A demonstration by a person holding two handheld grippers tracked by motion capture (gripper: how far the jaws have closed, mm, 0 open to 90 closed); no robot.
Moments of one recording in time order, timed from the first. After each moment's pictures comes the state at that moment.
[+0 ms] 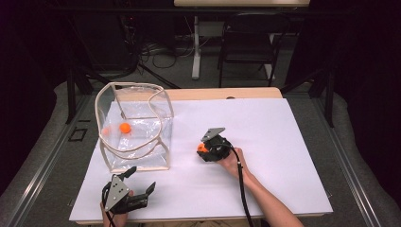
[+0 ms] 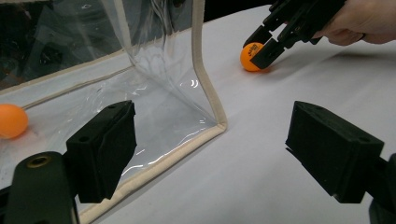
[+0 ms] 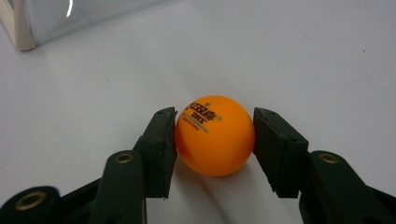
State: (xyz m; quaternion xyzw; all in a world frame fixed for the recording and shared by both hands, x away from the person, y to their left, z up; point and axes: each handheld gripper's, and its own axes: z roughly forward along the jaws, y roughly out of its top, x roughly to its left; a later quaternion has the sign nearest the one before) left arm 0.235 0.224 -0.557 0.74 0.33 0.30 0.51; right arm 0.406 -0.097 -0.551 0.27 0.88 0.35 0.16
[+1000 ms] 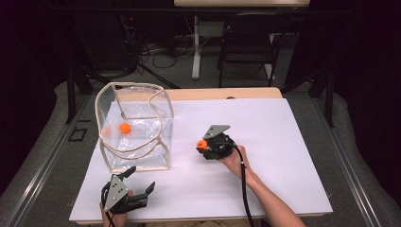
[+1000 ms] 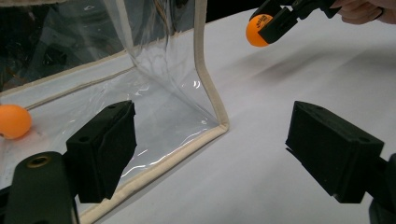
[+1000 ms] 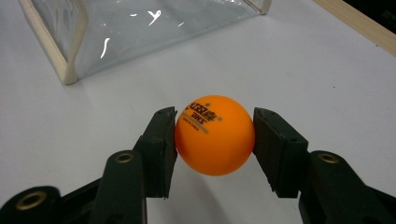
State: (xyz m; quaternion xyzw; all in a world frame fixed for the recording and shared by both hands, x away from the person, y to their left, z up) left arm 0.234 0.225 -0.557 0.74 0.33 0.31 0.51; right arm 0.393 -0.103 -0.520 0.25 0.87 0.39 0.17
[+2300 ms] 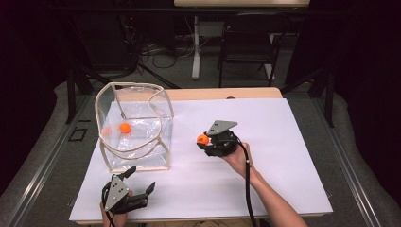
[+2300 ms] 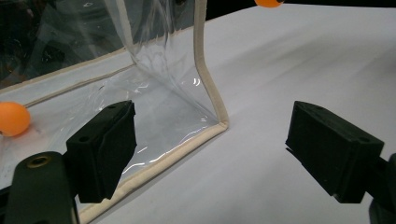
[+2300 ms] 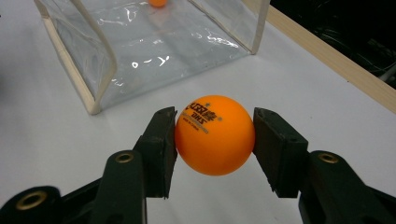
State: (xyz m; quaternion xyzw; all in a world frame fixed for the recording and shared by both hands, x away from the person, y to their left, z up) left arm 0.233 0.225 -0.557 0.74 0.33 0.31 0.50; right arm 0.381 -0.110 -0.485 0.23 0.85 0.43 0.19
